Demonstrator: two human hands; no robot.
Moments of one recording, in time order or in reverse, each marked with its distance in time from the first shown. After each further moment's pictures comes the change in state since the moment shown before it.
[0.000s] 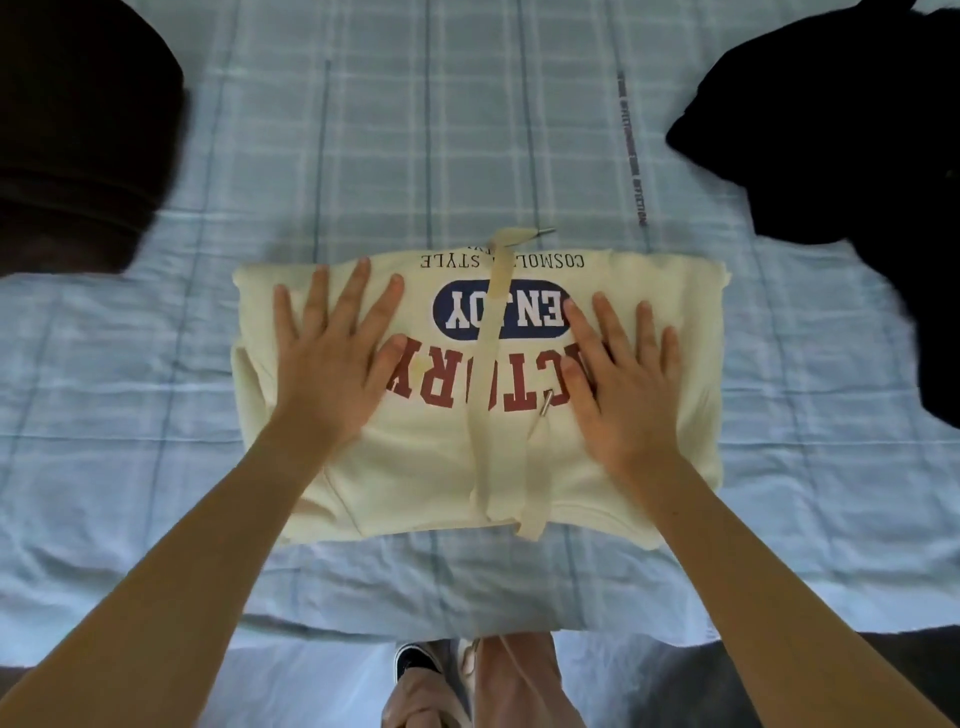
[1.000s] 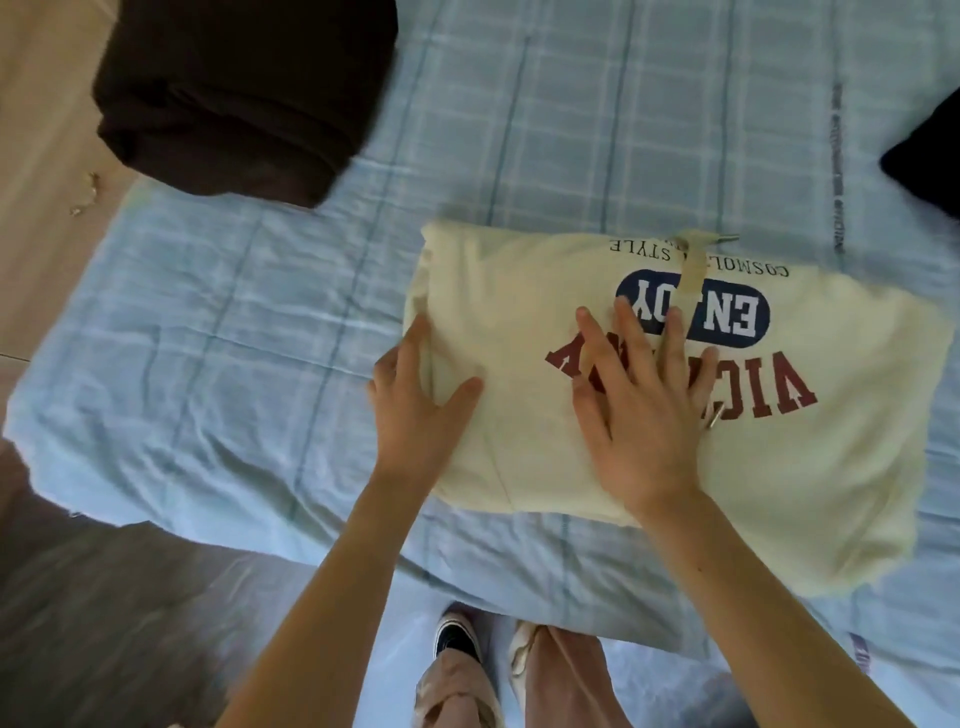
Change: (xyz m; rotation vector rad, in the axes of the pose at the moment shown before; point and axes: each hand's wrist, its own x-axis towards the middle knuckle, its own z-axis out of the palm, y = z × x) left_hand -0.096 -0.027 -0.005 -0.984 0.087 -0.709; right_hand -0.022 -0.136 0.012 -0.011 0.006 -0.218
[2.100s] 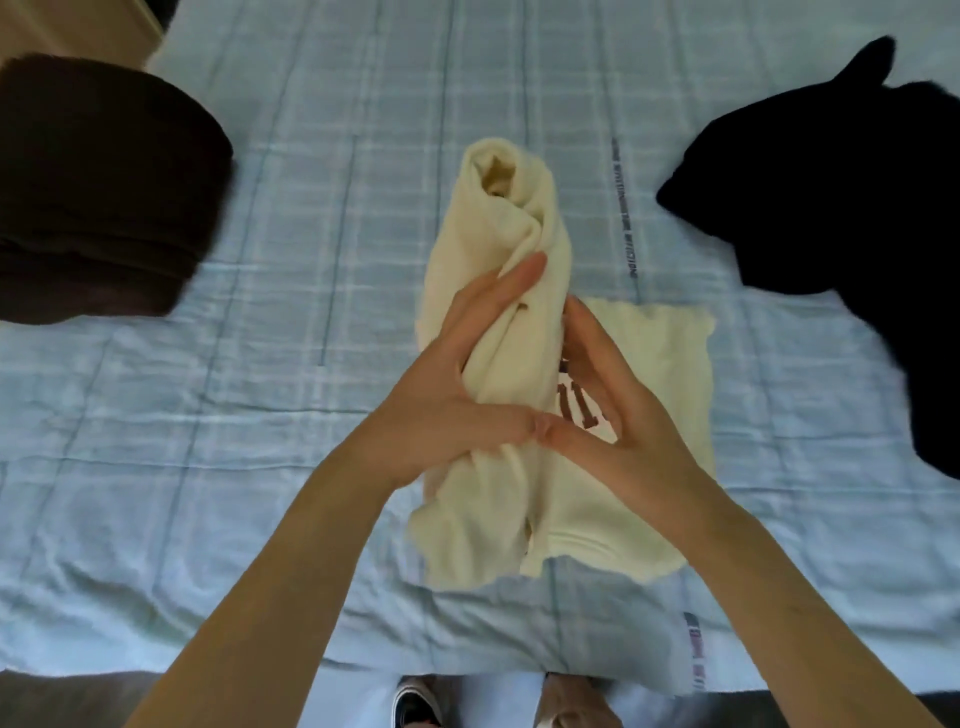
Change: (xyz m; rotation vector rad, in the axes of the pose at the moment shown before) left_hand -0.046 0.194 0.060 -0.292 -0.771 0.443; right_hand -0.021 0.099 -0.136 1.219 -0.148 0.004
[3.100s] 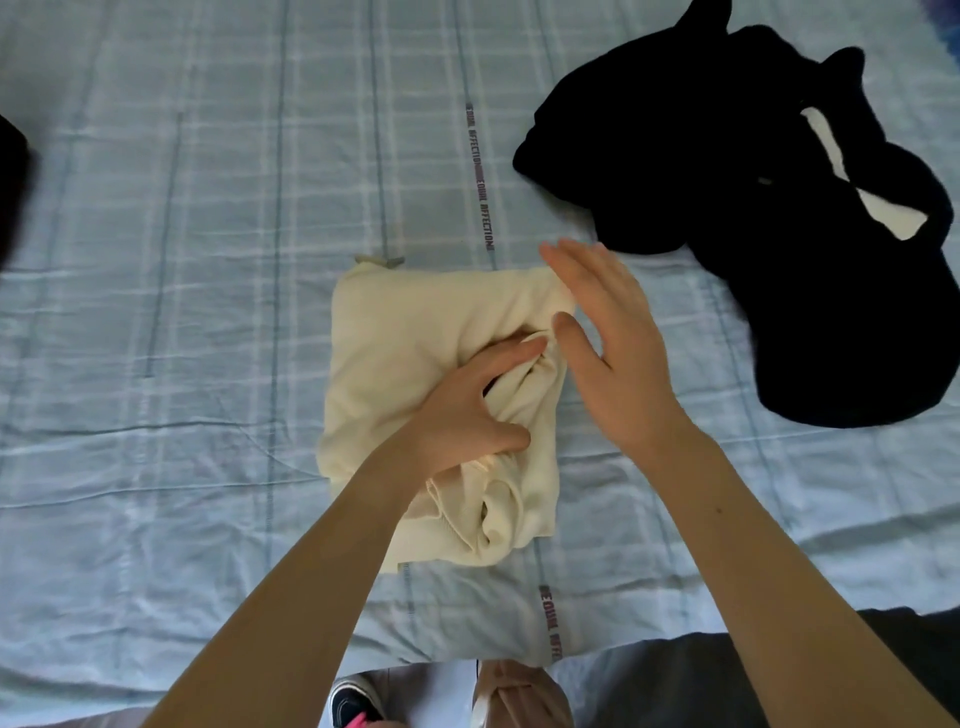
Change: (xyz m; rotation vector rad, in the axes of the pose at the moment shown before) left_hand 0.085 -0.066 0.147 0.240 -0.138 -0.192; right_hand -0.010 0.061 -0.143 -0.590 0.392 -0.147
